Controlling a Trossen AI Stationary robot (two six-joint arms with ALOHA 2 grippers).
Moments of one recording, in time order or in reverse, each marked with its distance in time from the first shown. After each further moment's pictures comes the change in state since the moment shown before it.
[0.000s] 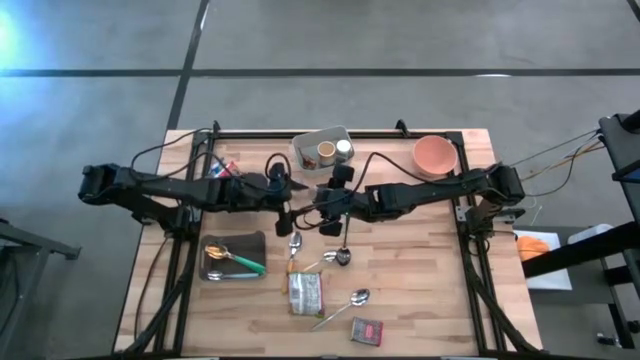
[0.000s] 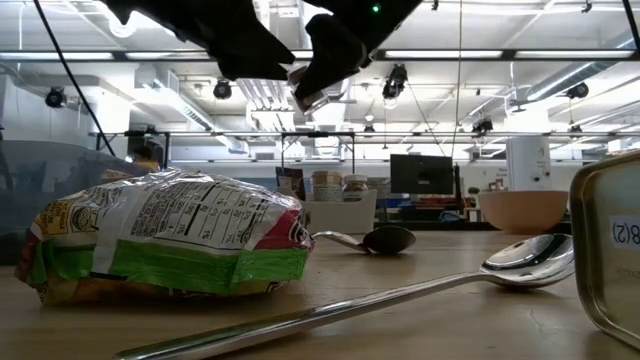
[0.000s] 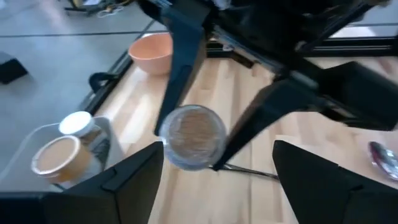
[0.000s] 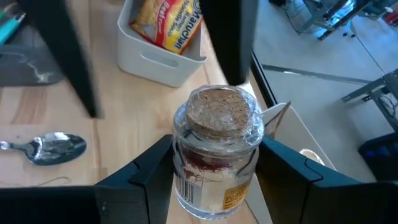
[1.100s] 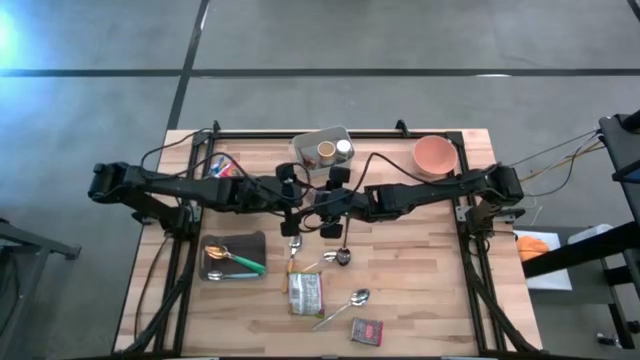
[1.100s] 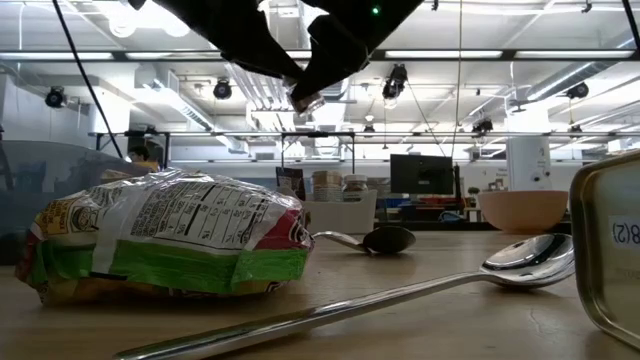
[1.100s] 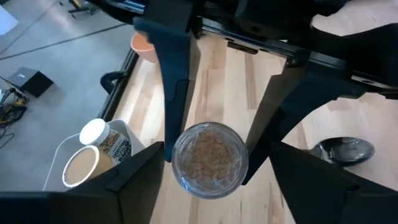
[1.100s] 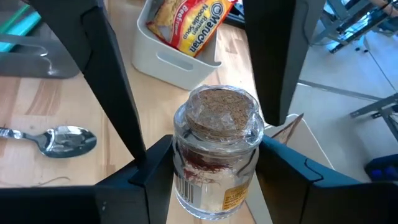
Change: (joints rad) left arm -0.014 0.114 0.133 -0.144 -0.076 0.172; right arm 0.002 0.005 -0.005 0.035 -0.056 -0.069
